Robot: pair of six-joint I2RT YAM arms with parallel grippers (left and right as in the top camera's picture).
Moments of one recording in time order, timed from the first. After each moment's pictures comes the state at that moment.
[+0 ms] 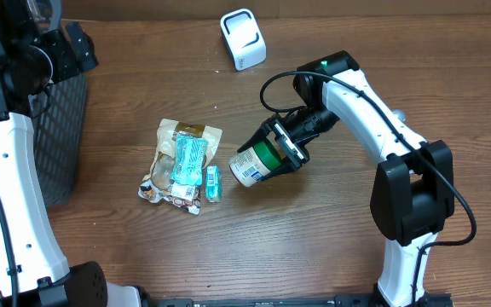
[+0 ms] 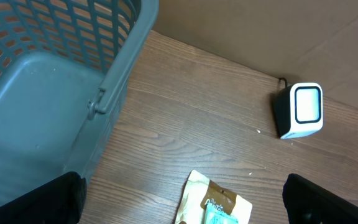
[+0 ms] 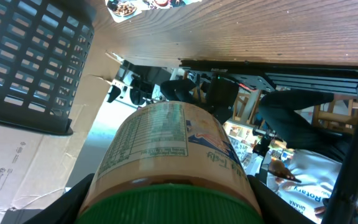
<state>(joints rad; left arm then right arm) 0.24 1.63 1.98 -1.13 0.12 -0.20 0.36 2.09 1.76 -1.64 -1.10 0.67</state>
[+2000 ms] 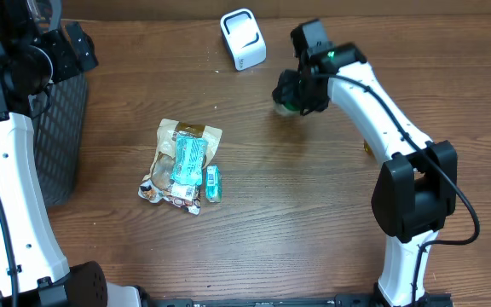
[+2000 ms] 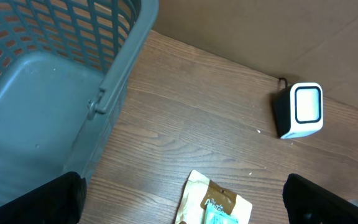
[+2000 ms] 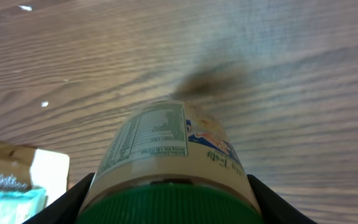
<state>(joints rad) 0.24 1.63 1.98 -1.13 0.12 -0.20 0.34 2.10 1.88 -1.02 -0.09 0.47</state>
